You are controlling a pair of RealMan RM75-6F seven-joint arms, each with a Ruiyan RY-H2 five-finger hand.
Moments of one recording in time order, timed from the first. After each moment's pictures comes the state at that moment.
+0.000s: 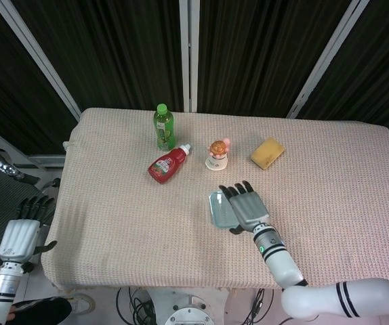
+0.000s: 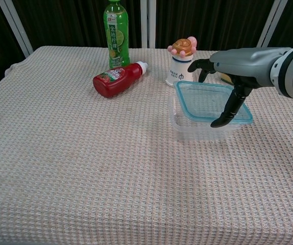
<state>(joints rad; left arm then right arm) -0.15 -1.28 -0.02 -1.45 1.48 1.37 0.08 0.88 -1.44 0.18 -2.05 -0.48 1.24 -0.92</state>
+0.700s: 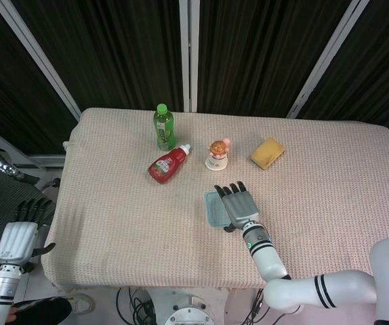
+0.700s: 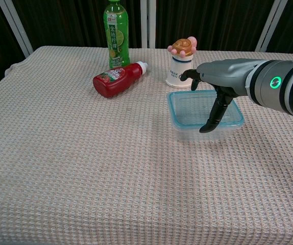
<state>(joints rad) -0.14 -1.29 -0.01 -1.44 1.48 1.39 0.08 0.95 -1.54 0.18 -1.95 -0.39 1.27 -0.94</state>
